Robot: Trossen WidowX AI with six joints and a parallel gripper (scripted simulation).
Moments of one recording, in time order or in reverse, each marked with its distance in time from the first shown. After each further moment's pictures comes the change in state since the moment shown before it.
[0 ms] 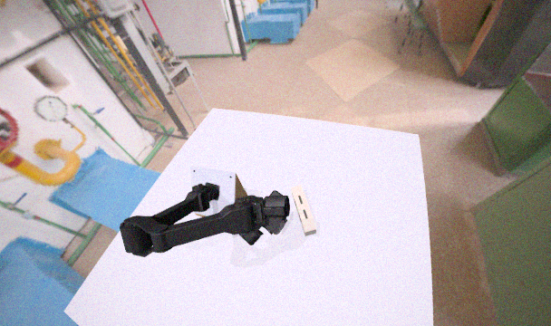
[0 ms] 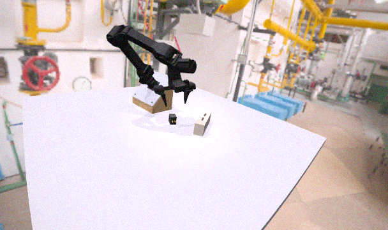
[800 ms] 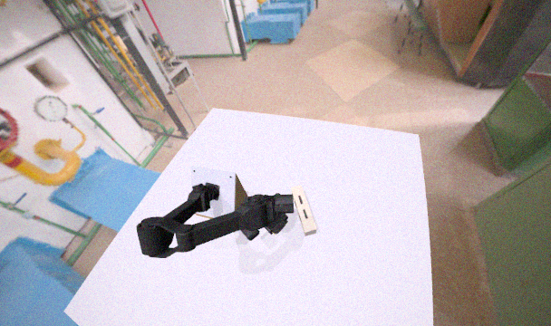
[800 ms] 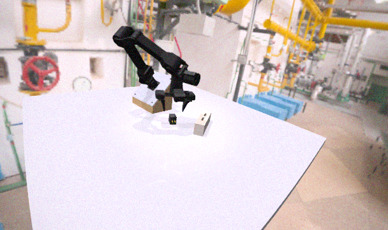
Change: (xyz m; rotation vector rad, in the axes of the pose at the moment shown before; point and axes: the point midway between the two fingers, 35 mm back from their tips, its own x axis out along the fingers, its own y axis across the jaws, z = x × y) arm 0.040 -0.002 -0.024 0.081 0.098 -0.146
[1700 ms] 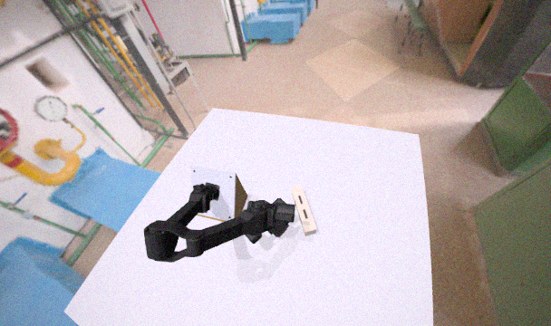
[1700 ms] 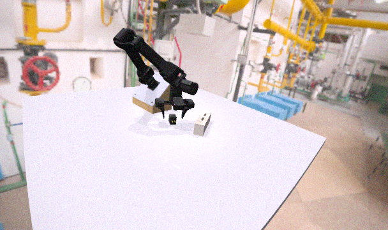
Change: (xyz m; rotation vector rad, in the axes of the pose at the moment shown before) arm 0.039 0.000 0.004 0.001 -0.002 -0.001
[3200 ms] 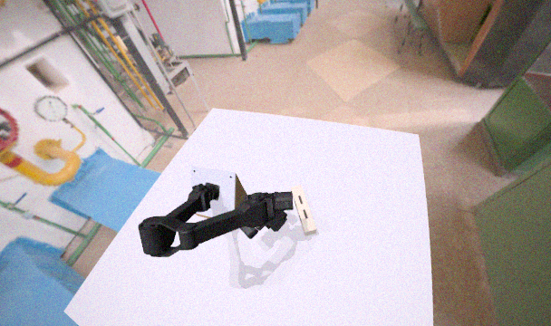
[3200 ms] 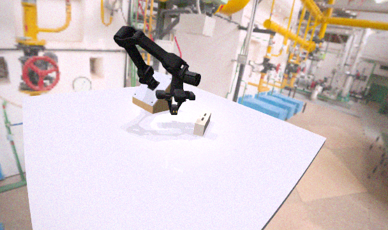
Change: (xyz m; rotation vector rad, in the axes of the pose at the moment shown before) arm -0.036 0.002 -0.011 -0.021 0.007 -0.013
